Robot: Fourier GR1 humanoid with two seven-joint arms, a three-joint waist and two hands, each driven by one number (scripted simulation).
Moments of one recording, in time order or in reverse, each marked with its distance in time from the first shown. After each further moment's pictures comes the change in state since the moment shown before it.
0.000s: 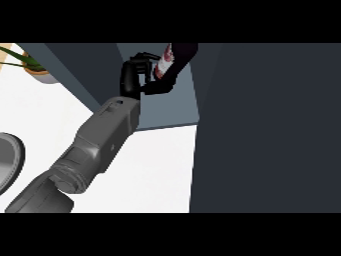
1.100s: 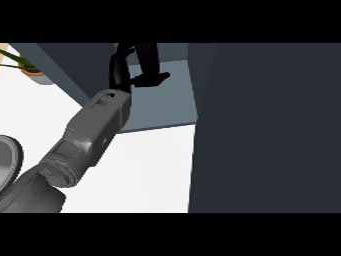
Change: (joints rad) left arm -0.034 0.047 -0.025 0.034 -0.057 0.127 0.055; right arm 0.004 0.001 0.002 -0.013 0.001 0.008 -0.006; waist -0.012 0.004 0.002
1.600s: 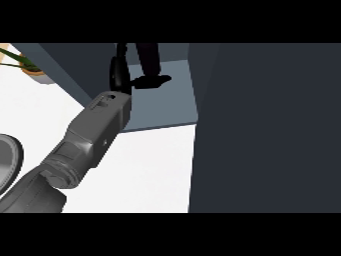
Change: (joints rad) left arm 0.010 -0.006 0.013 0.000 0.002 -0.003 -0.011; right arm 0.007 -0.001 0.000 0.009 -0.002 0.015 -0.008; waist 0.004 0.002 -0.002
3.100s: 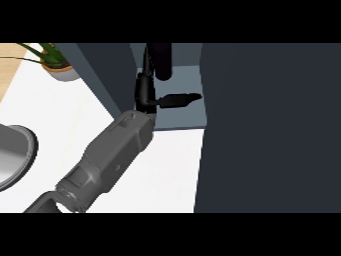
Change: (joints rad) left arm 0.206 -0.059 -0.046 -0.405 0.075 -0.034 -0.159; right arm 0.045 0.034 0.038 -0.035 0.042 -0.025 0.022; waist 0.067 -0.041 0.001
